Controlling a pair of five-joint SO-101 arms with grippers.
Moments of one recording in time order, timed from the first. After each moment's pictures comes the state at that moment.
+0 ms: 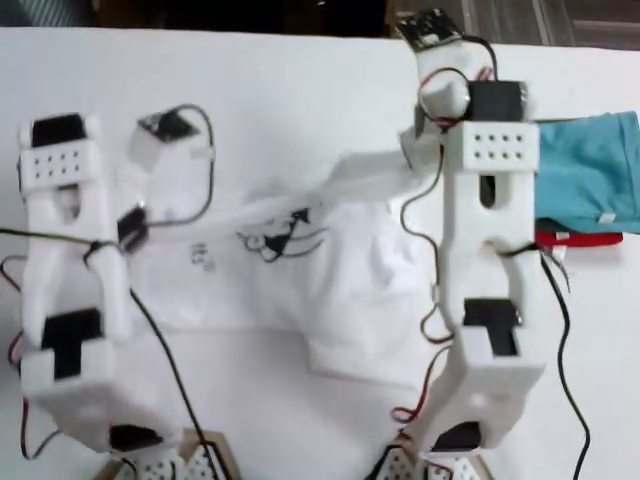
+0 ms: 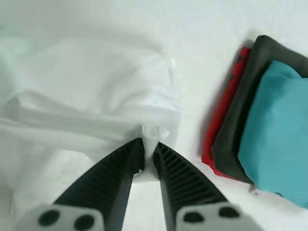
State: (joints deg) left arm -20.5 7.5 -3.0 100.7 -52.4; right arm -4.1 15.2 -37.3 99.6 22.9
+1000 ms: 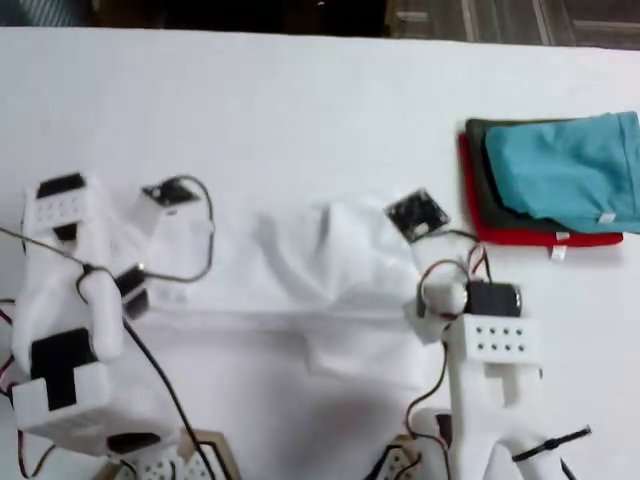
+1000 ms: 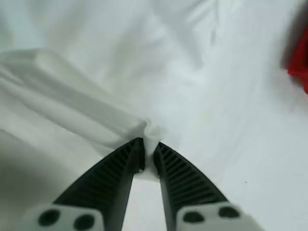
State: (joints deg) left arm -25.1 3.1 23.6 88.4 -58.6; right arm -1.5 -45.1 57.0 70.2 33.8
